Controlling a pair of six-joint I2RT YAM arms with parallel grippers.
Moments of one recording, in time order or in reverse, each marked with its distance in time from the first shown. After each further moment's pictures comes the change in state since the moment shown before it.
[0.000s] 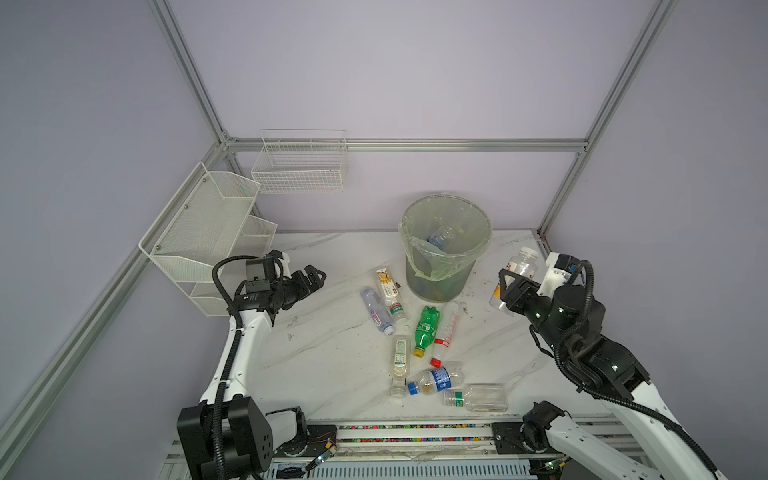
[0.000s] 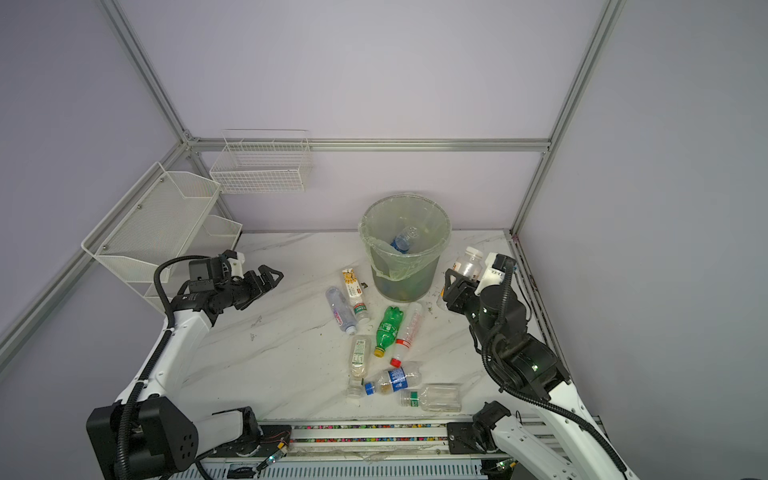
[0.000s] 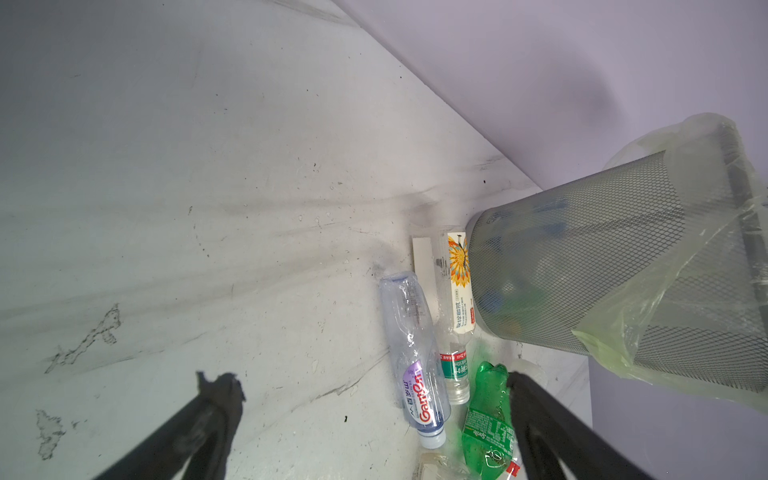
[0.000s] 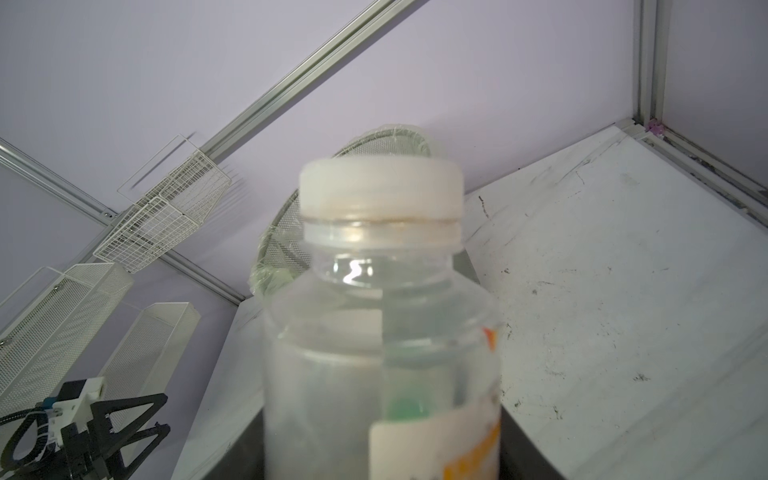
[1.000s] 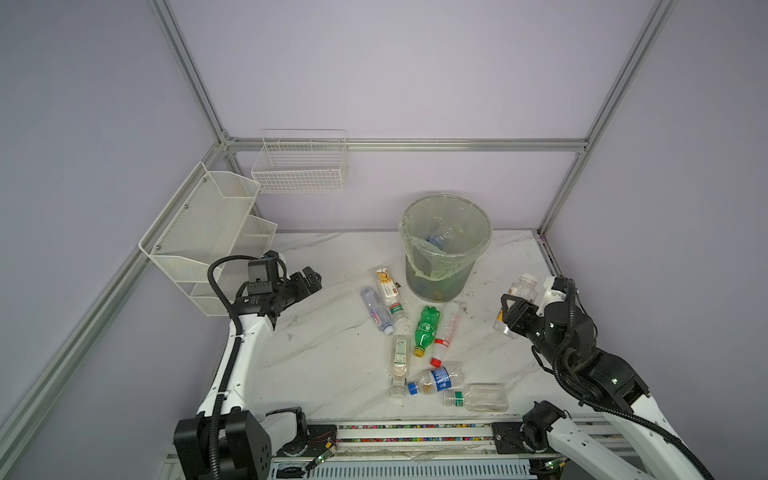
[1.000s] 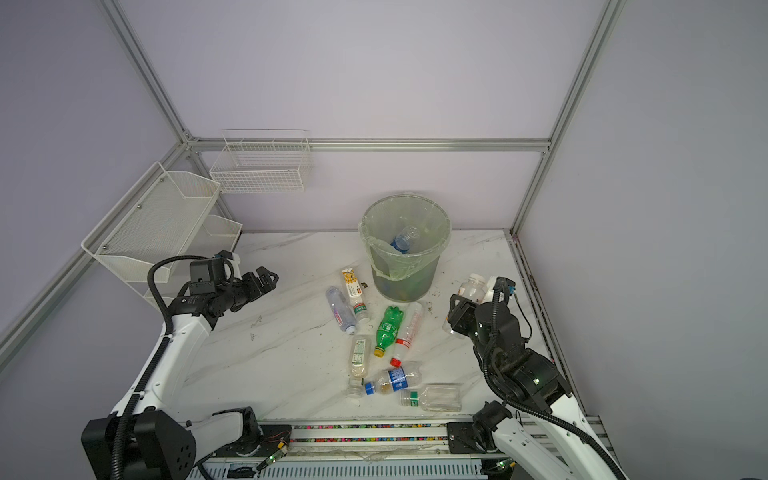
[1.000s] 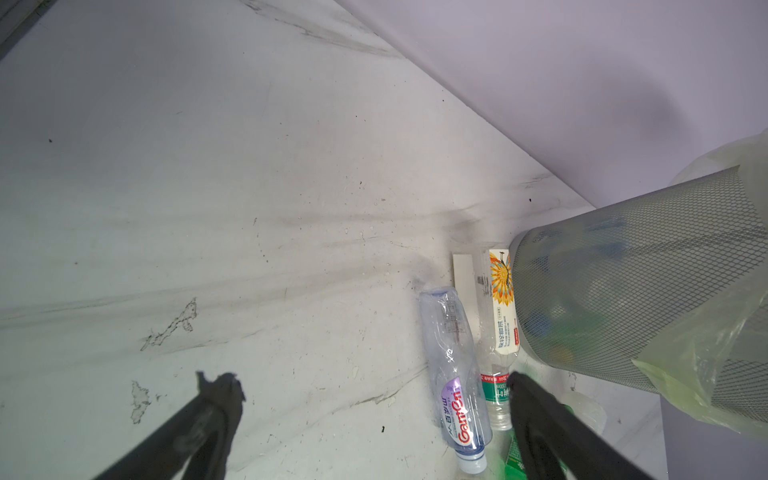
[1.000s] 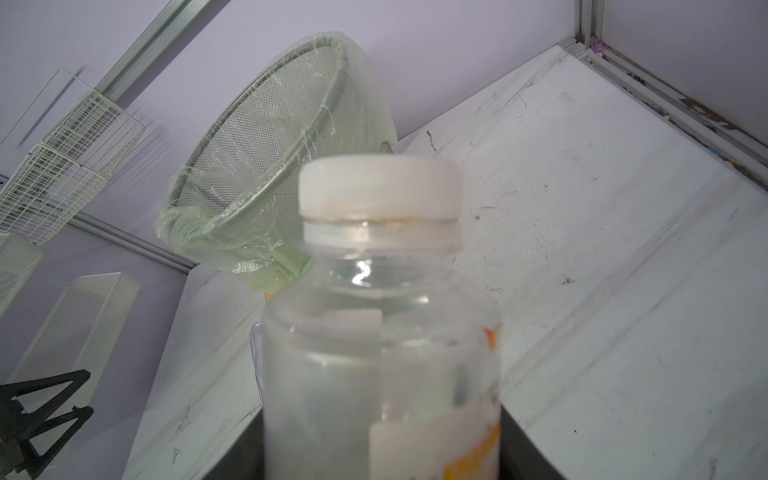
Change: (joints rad) left arm -0.030 -0.038 0.002 -0.042 -0.172 0.009; right arm 0.000 -0.156 -0.140 -0.196 0.015 0.089
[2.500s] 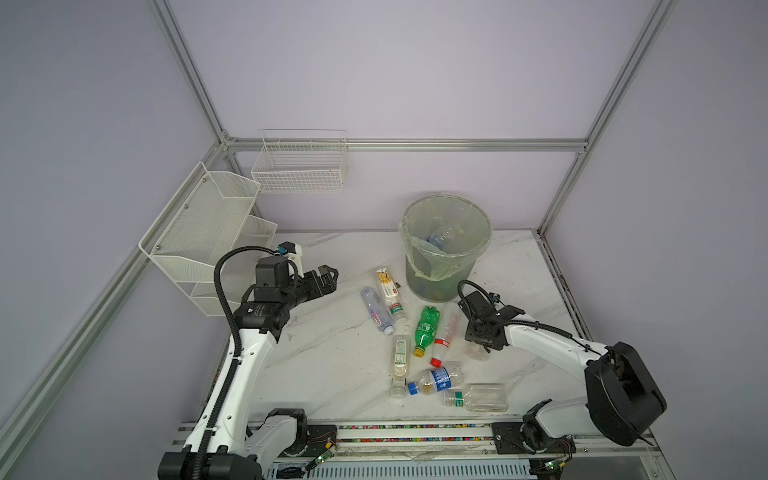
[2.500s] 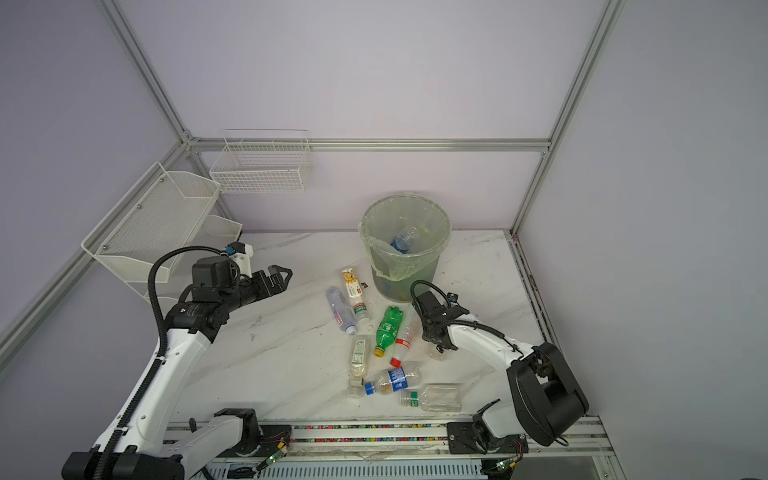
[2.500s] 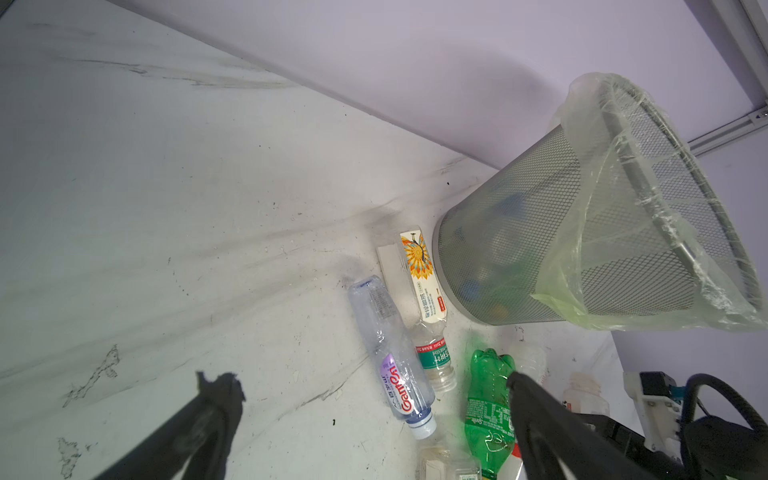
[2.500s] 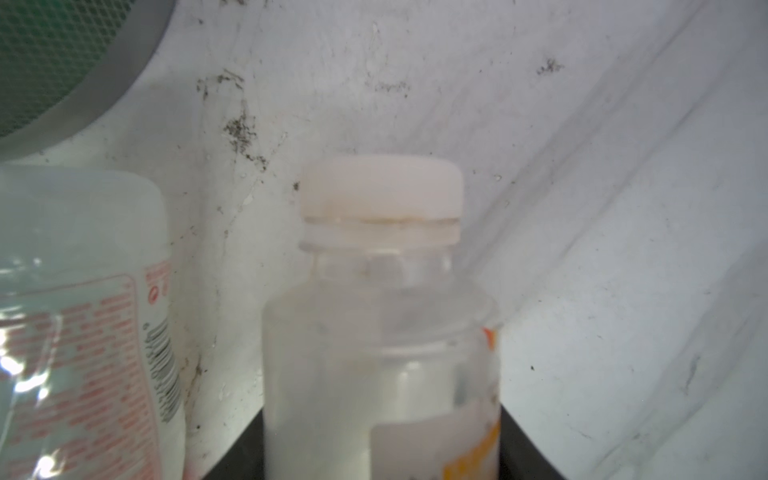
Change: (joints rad) left arm -0.165 -0.130 0.024 0.010 -0.010 0.043; right arm 0.000 0.748 -0.111 0.019 0.011 0.116
